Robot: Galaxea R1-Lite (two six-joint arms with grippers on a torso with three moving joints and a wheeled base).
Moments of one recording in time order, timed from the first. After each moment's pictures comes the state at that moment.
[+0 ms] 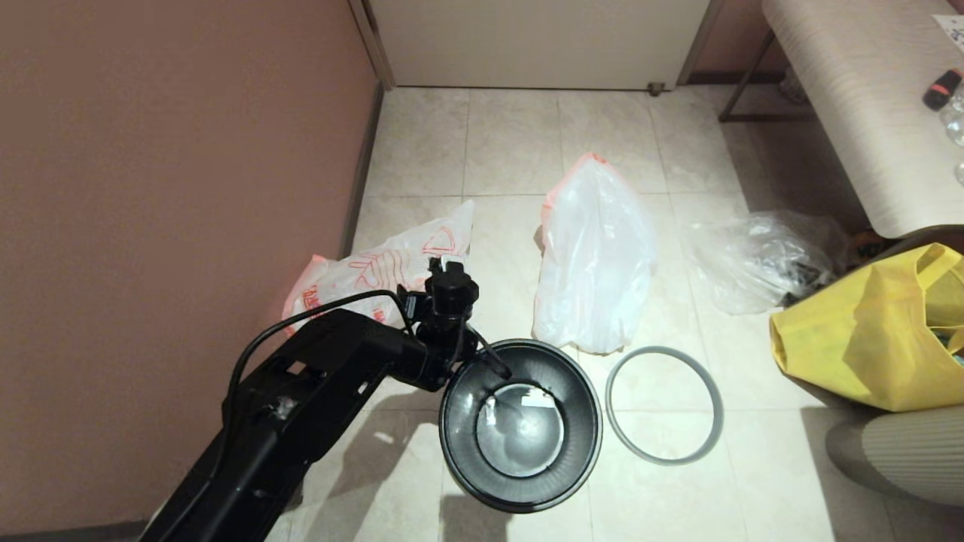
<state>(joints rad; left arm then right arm) -0.45 2.69 -1.83 -0.79 0.87 0.31 0.00 0.00 -0.04 0.11 -0.01 0.02</state>
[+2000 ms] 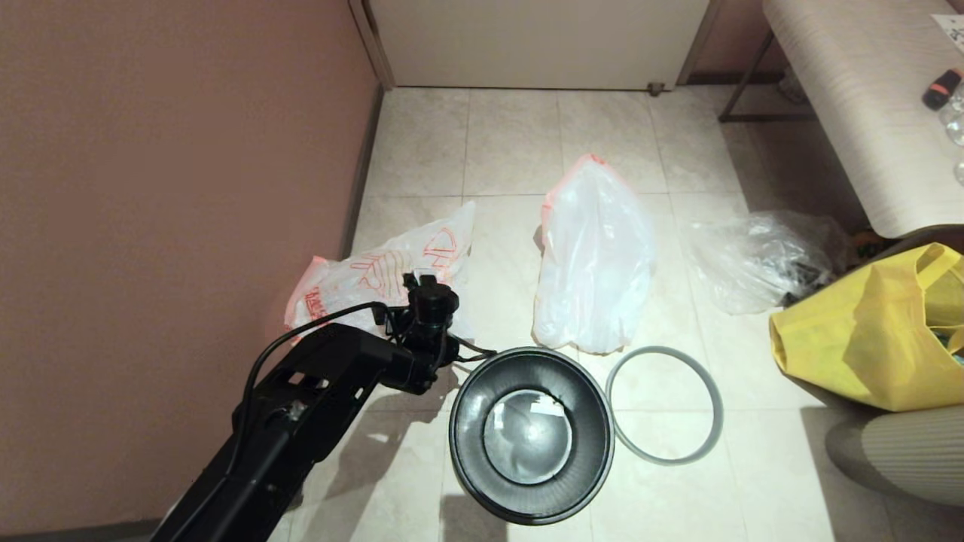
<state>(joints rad) -0.36 2.82 -1.94 -0.75 0.94 0.23 0.00 0.00 -0.04 0.11 -0.01 0.02</state>
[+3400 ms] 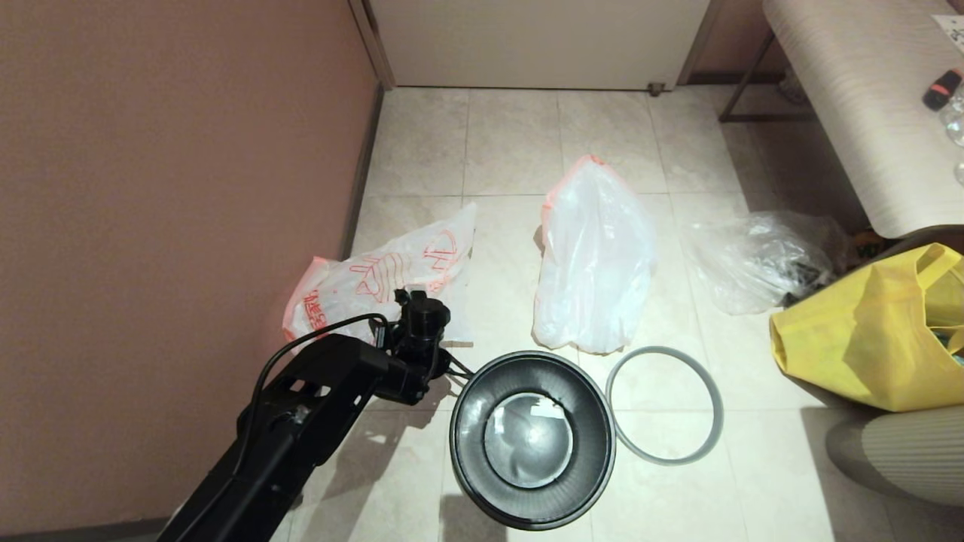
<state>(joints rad) -0.32 2.88 -1.95 -0.75 0.98 0.23 0.00 0.00 -0.04 0.11 -0.01 0.02</state>
